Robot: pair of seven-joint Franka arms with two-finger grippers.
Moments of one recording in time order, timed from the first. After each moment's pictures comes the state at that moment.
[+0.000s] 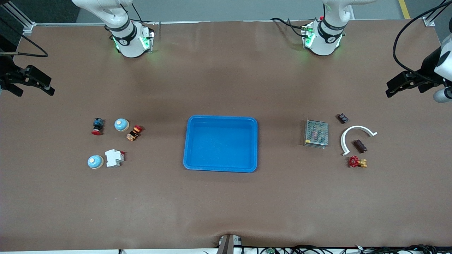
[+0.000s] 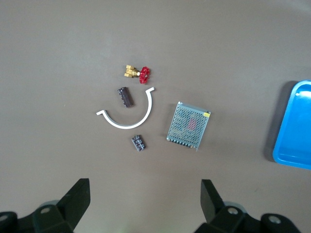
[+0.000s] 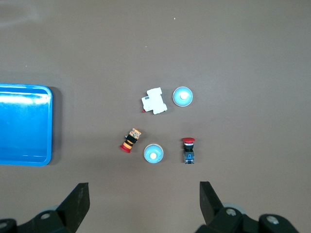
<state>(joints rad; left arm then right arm) 0.05 0.02 -0.11 -1.53 0.03 1.53 -0.18 0.02 -0.09 -0.05 -1.66 0.02 1.65 -0.03</state>
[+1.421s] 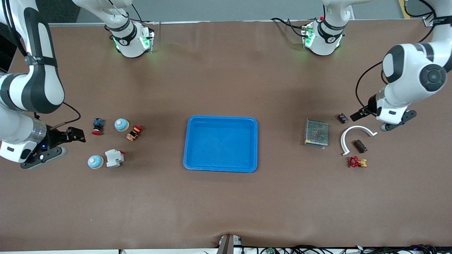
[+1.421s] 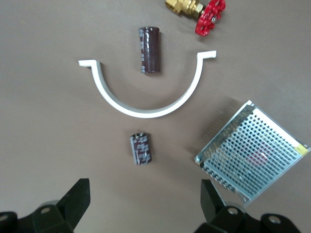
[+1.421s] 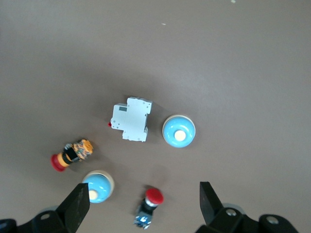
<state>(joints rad) 0.14 0.04 -0.11 -2.32 0.04 2.27 -0.49 -0.03 0.36 -0.06 -1.67 0.02 1.97 -0.63</state>
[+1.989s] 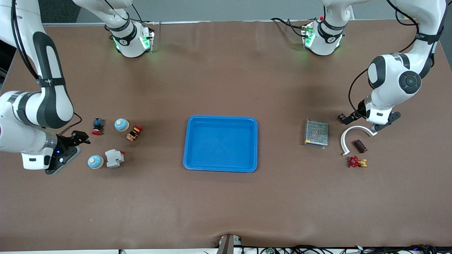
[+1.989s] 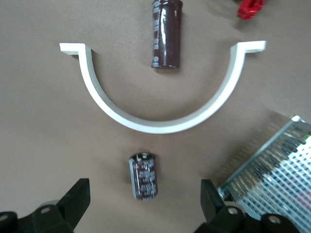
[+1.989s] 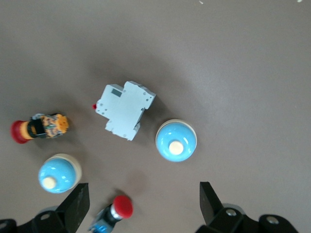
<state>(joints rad) 0.20 0.16 -0.11 -2.44 0.04 2.54 -0.49 -0.05 0.48 -0.06 -1.67 0.02 2.05 -0.93</state>
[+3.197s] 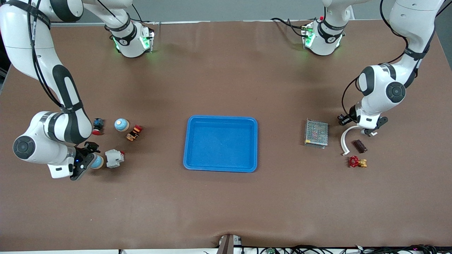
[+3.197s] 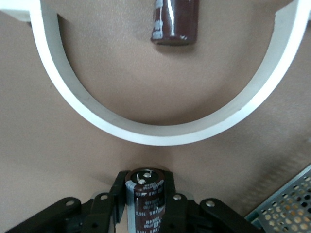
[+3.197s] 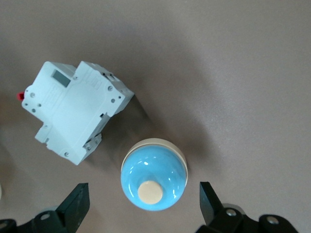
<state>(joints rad) 0.20 0.29 -0.11 -2.44 0.04 2.66 -0.49 -0.08 0.67 -0.07 -1.67 0.02 2.26 -1.11</state>
